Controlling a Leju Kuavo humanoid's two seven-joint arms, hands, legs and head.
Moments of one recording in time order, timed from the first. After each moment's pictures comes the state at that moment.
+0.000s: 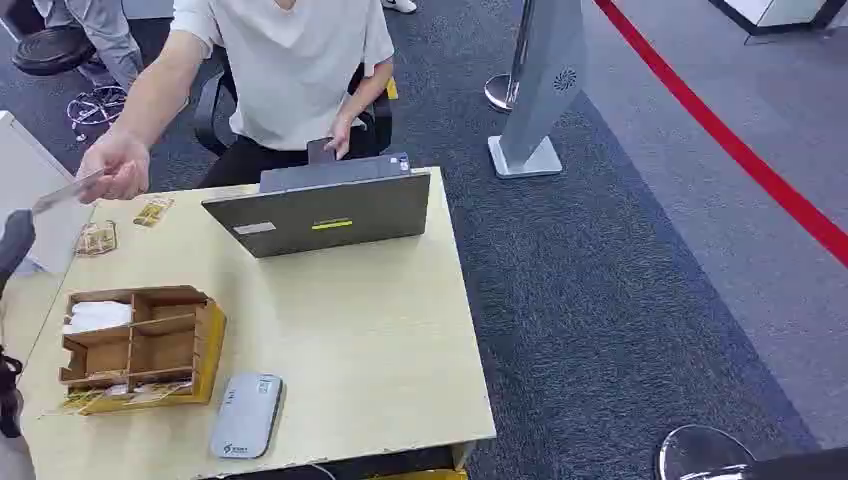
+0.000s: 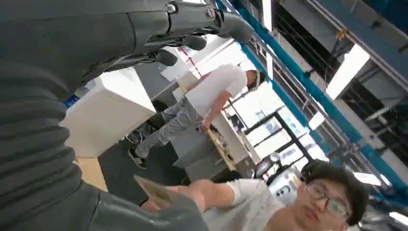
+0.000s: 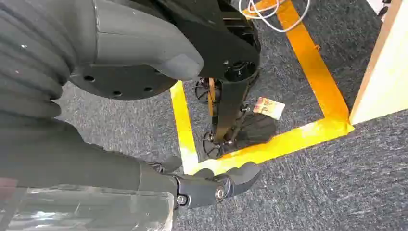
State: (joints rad) left arm -0.32 0.12 0.05 -1.72 -0.42 0.12 -0.20; right arm -0.01 0.06 -0.60 -0.33 0.24 0.12 -0.08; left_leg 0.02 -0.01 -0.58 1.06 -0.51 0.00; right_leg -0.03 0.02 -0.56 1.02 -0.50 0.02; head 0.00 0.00
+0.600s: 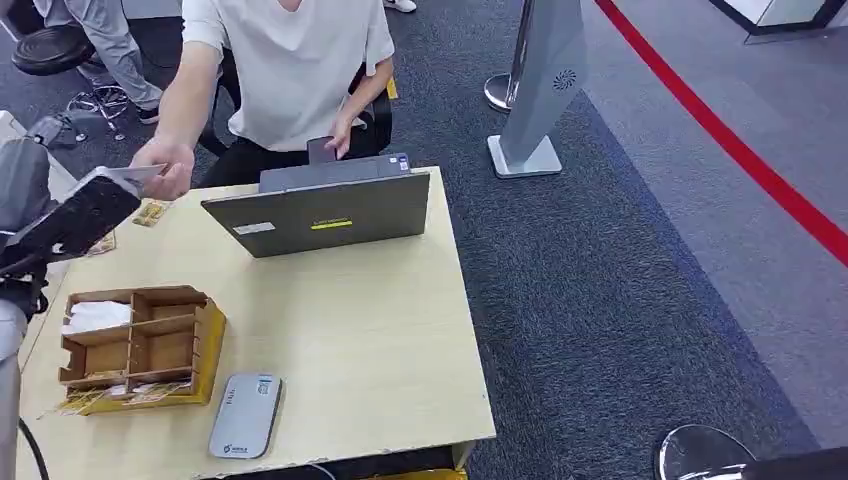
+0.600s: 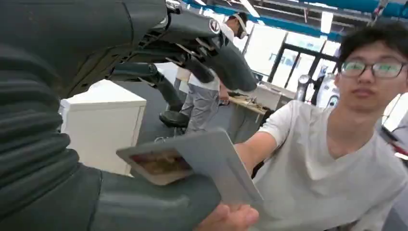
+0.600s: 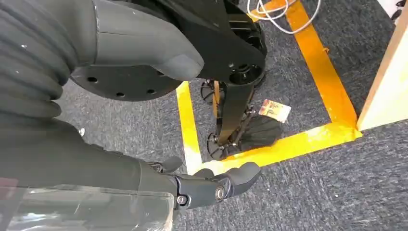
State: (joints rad) left arm -0.60 0.32 -0.27 -1.53 -0.60 -0.21 0.07; right arm -0.02 0.06 -0.62 -0.33 0.28 0.14 -0.06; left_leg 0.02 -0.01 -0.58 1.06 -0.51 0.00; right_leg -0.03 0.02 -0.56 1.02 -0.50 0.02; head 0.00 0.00
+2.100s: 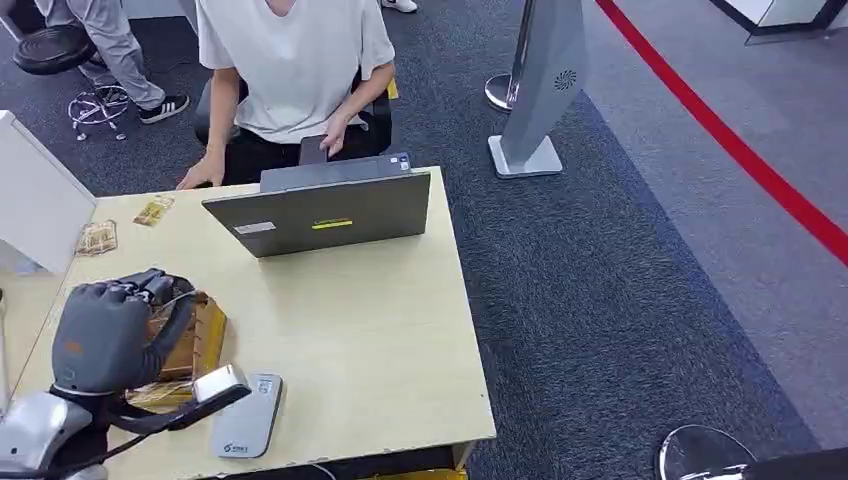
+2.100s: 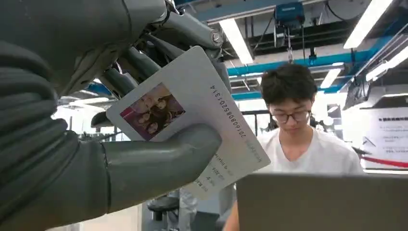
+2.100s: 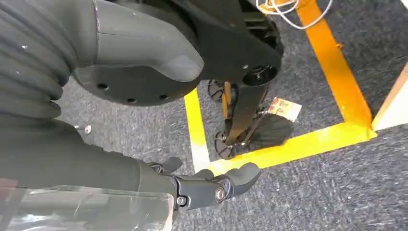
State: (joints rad) left arm -0.10 0.45 -0.51 -1.90 -1.12 0.18 0.07; right arm 0.02 0.14 -0.69 -0.40 0.39 0.11 -0.04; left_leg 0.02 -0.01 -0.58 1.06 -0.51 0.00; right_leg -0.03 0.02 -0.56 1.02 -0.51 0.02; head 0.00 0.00
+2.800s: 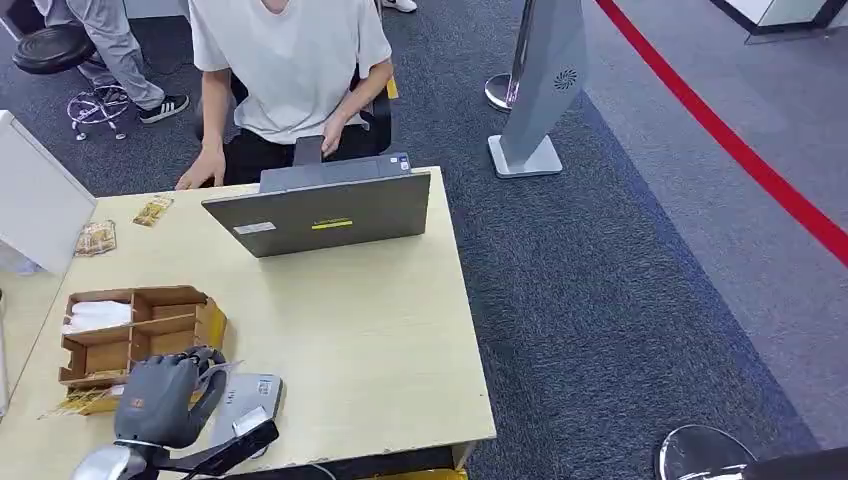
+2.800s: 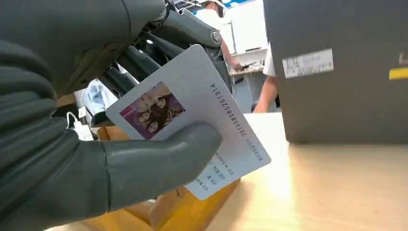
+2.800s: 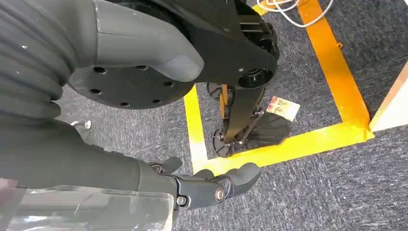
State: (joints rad) left arm 0.09 0.33 -0.48 -1.71 -1.14 0.10 0.10; right arm -0.01 0.14 -0.70 -0.37 0.42 0.09 -0.05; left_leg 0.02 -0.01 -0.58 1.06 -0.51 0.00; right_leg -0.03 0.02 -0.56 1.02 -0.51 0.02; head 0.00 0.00
